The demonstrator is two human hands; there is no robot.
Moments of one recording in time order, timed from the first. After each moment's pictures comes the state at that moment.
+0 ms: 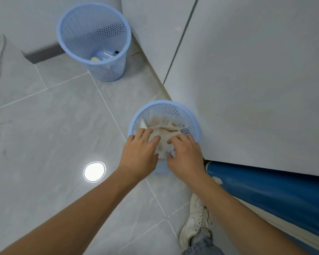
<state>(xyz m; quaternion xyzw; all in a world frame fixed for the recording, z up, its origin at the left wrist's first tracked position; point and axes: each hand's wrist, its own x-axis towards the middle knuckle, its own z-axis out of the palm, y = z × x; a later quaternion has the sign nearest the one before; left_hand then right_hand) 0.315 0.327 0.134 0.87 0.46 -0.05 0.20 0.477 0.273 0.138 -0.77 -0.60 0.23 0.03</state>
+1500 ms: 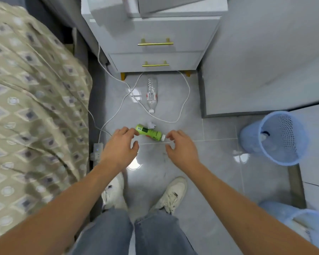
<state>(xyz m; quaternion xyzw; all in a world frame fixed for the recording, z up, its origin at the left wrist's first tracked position) -0.394 0.599 0.270 0.61 0.73 0.03 0.30 -0.174 0.634 0.231 -0.60 -0.70 0.37 0.04</state>
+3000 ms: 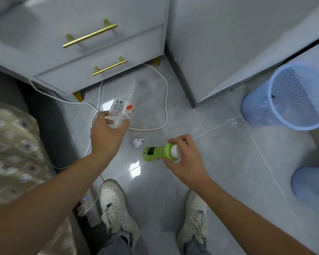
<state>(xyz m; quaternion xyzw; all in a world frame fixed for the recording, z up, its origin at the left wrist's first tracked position) -0.386 0.755 0.137 0.47 0.77 0.20 0.38 -0.163 0.639 0.114 -0.68 -0.57 0.38 0.25</state>
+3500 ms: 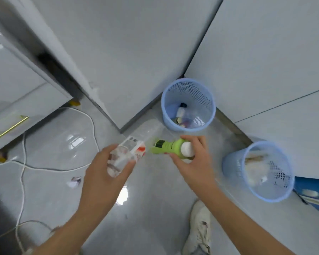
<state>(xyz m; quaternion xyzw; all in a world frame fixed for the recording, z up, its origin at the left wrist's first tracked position) -0.124 0.677 0.277 0.62 0.61 0.12 0.48 0.098 0.582 0.239 -0.81 -0.38 0.23 0.39</state>
